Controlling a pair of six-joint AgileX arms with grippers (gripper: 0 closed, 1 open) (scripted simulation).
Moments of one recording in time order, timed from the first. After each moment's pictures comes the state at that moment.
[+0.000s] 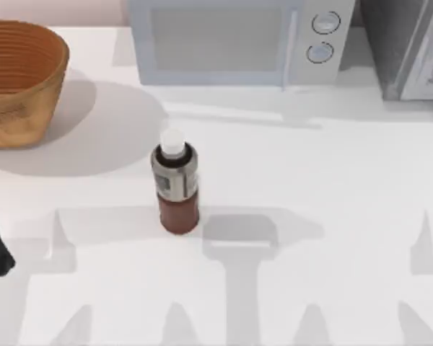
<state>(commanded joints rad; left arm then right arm) 0.00 0.00 0.00 0.00 0.00 0.00 0.00 0.00 0.00 0.00 0.00 0.00</state>
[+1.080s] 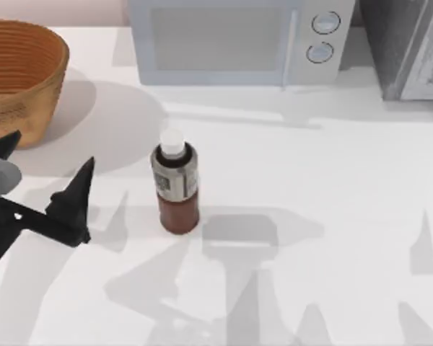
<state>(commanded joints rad) -0.18 1.00 0.10 0.84 0.26 0.03 0.00 0.00 0.00 0.00 0.00 0.00</state>
